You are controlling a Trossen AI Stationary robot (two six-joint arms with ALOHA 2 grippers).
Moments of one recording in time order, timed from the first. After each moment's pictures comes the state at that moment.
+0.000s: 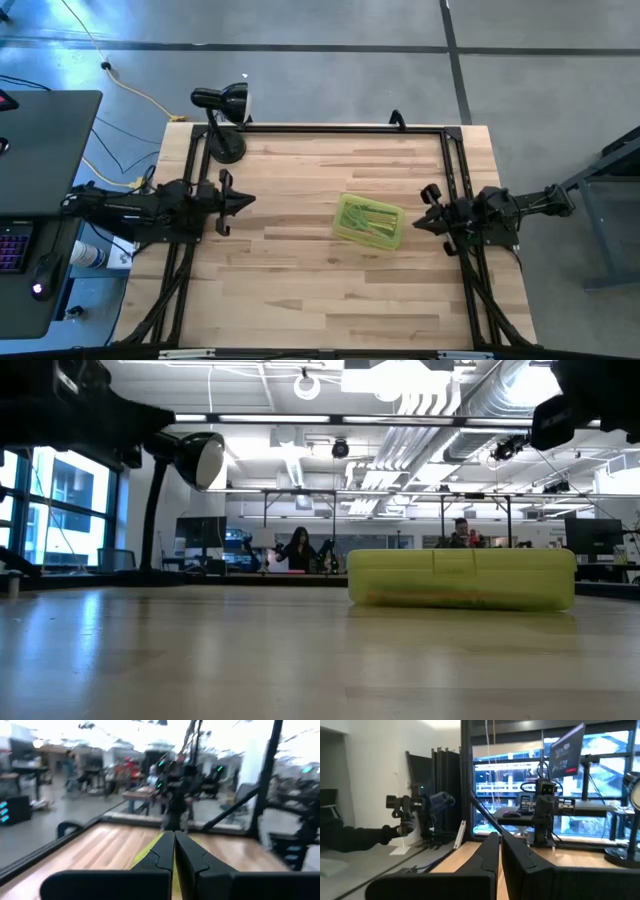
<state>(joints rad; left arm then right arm) -0.04 0.22 0.02 0.38 -0.14 -0.05 0.19 0.01 0.01 0.25 -0.13 0.05</state>
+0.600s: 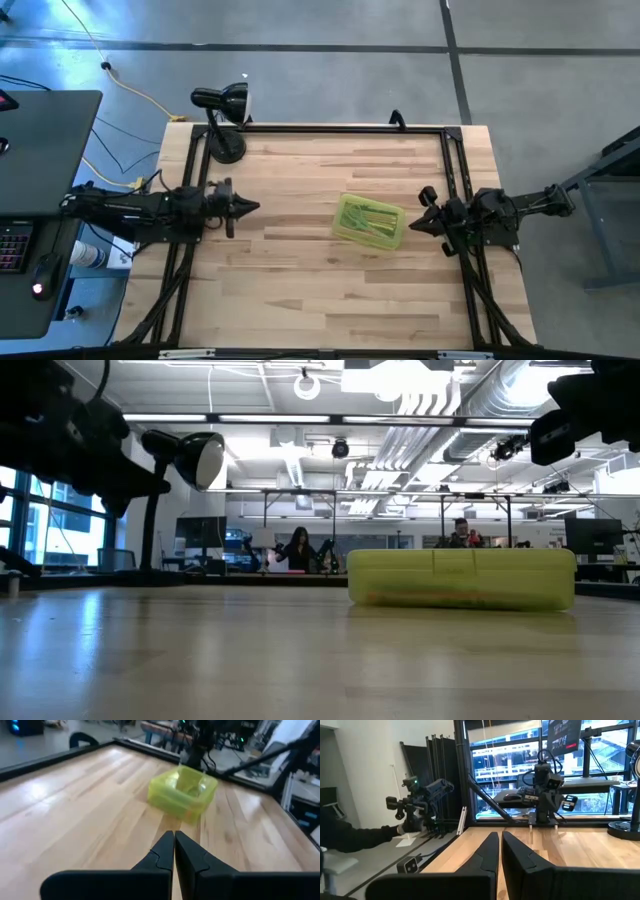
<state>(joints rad) -0.03 0.24 0.01 0.04 -0.20 -0.29 0.19 0.01 0.01 0.16 -0.12 0.12</state>
